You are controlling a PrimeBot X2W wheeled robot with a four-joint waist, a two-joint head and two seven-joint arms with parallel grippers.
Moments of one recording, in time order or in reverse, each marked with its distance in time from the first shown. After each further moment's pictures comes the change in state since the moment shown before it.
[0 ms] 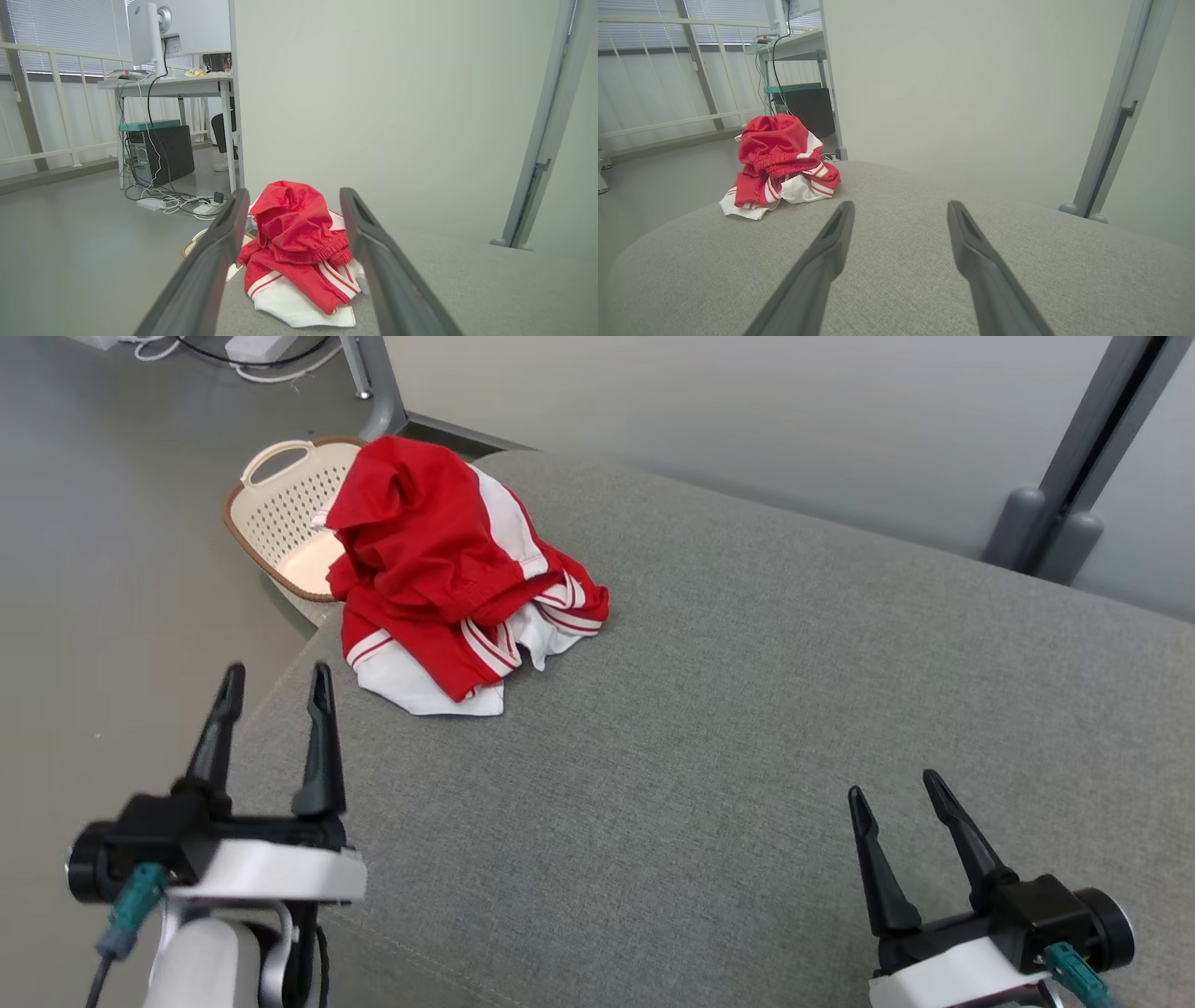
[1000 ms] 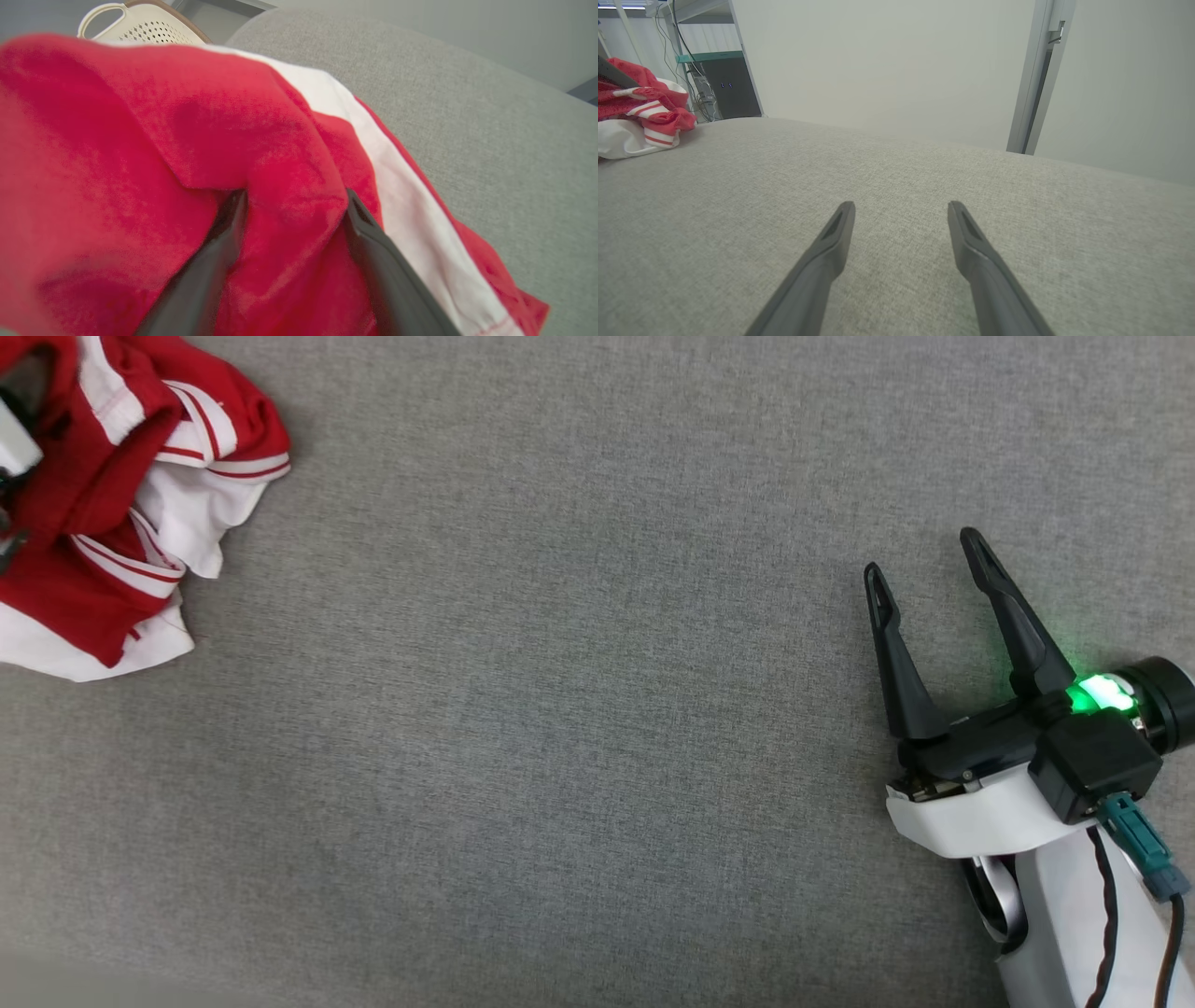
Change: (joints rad) left arm -1.093 0.352 -0.115 0.975 -0.422 -0.090 0.731; right arm -0.302 -0.059 0.014 -0.112 -0.110 0.003 -0.006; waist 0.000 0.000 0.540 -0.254
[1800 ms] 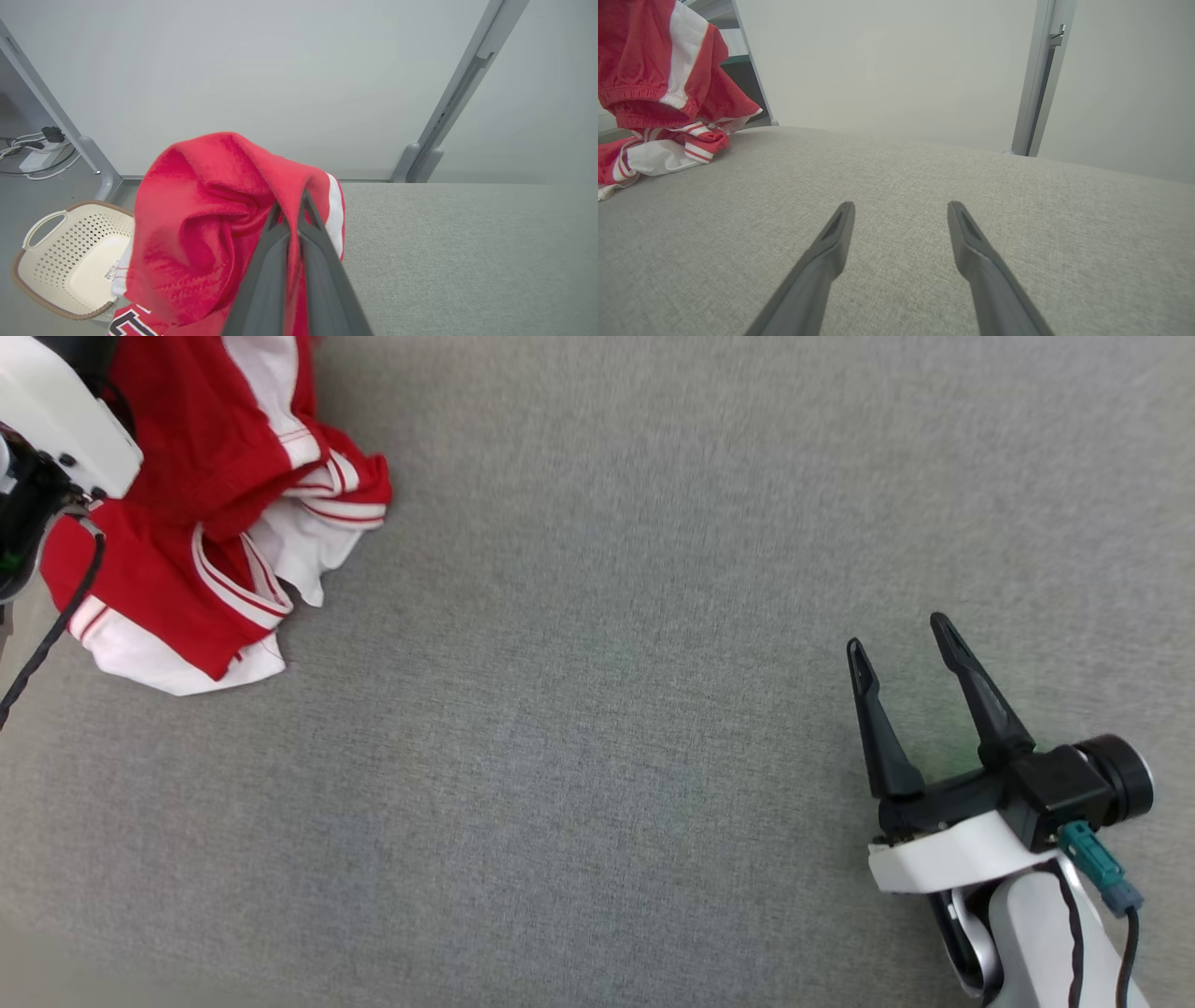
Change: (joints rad) left arm 0.132 0.159 -0.480 -0.501 -0.415 0.000 -0.298; right arm 0.049 0.022 0.009 0.099 0.062 -0.002 0.006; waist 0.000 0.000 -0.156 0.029
